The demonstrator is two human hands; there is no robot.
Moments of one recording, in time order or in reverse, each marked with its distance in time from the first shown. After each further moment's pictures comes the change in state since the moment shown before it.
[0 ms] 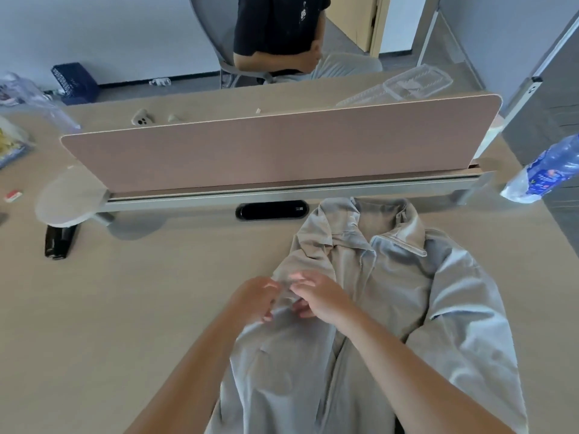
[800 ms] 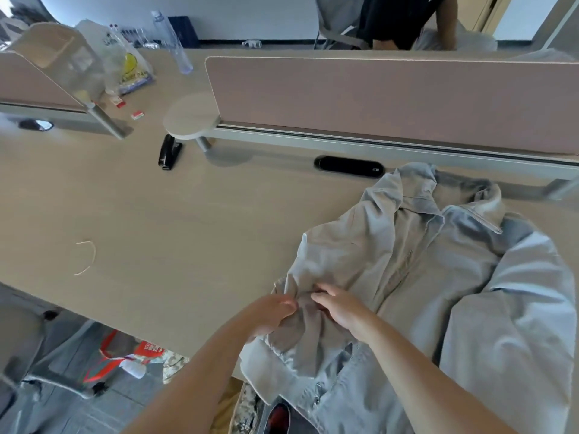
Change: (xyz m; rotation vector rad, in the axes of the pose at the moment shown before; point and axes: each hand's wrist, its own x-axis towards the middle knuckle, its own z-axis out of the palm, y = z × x) left_hand -0.141 -0.159 0.039 -0.199 -0.062 -0.154; right_hand -0.071 0.070 0.112 -0.329 -0.220 0.048
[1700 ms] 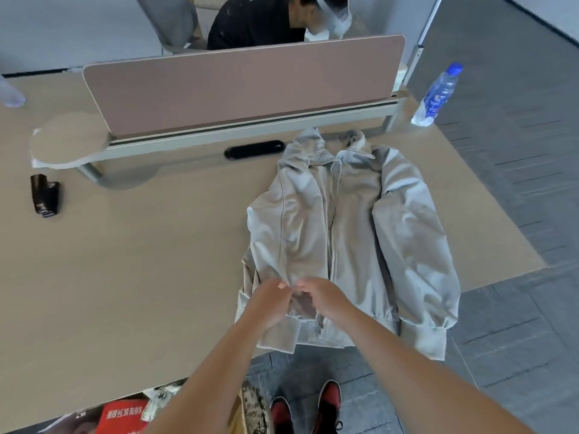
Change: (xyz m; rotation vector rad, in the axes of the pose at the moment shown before) left_hand -0.034 -0.034 0.016 0.248 -0.068 0.340; right_hand -0.081 0.015 0.124 0.615 0.448 0.176
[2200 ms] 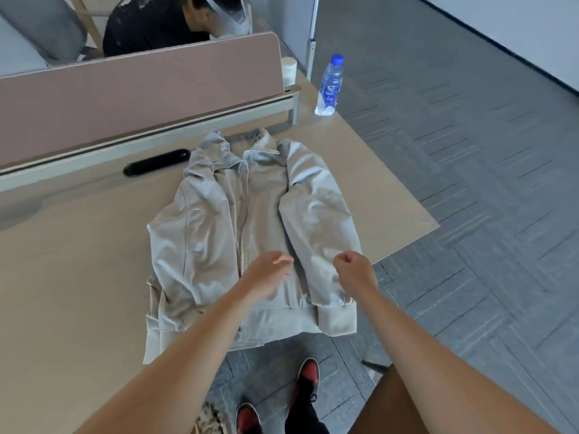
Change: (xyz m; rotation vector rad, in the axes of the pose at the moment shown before) left_hand 0.004 0.138 0.113 -0.021 -0.305 0.176; right_hand -0.069 0.063 -0.214 -0.024 0.645 -0.035
